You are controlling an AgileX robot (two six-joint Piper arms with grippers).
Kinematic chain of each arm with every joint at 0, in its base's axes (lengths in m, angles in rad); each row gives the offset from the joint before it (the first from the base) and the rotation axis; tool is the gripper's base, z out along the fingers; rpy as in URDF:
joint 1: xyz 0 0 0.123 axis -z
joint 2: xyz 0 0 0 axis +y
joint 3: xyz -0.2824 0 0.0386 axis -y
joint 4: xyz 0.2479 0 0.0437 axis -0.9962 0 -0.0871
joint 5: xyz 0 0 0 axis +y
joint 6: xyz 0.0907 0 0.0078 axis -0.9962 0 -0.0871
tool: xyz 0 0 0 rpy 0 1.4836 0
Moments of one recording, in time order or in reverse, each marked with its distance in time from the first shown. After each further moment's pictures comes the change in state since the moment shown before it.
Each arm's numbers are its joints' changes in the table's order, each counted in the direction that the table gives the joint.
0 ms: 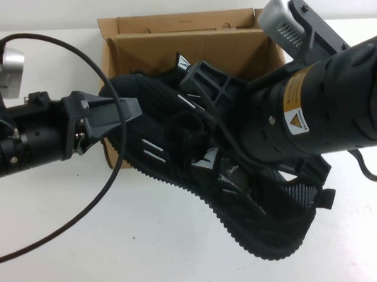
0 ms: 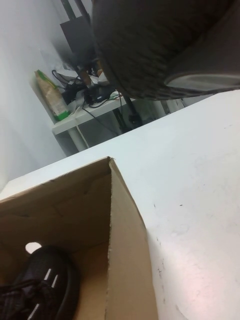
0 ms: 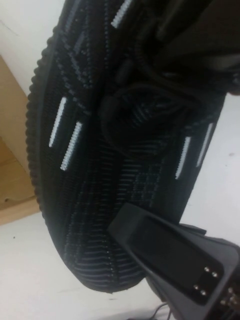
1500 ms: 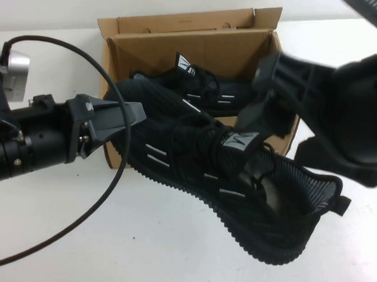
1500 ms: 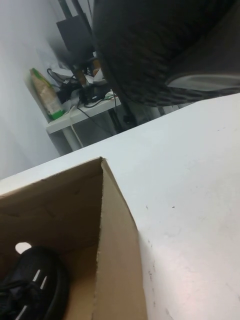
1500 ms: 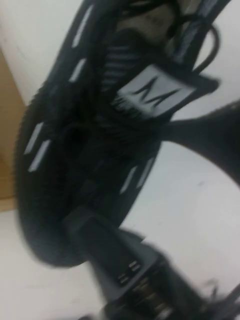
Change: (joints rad) right arm 0.000 -0.181 0.000 -0.029 0.164 0.233; left arm 0.005 0.000 0.000 -0.013 -0.007 0.026
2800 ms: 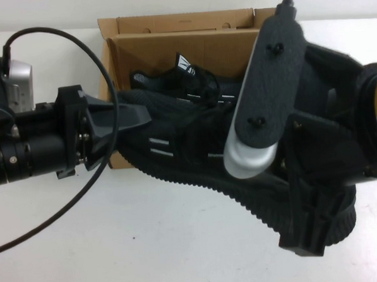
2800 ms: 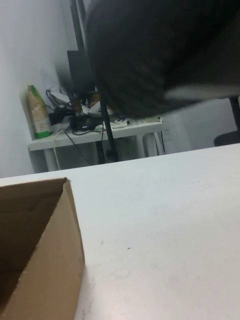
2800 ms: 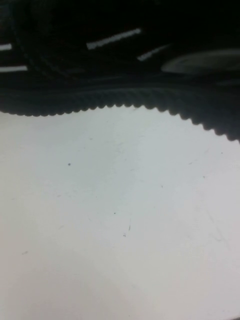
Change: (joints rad) right arm 0.000 0.044 -0.003 -0.109 0.000 1.606; left arm 0.000 -0.004 0.000 -0.038 0.076 0.293
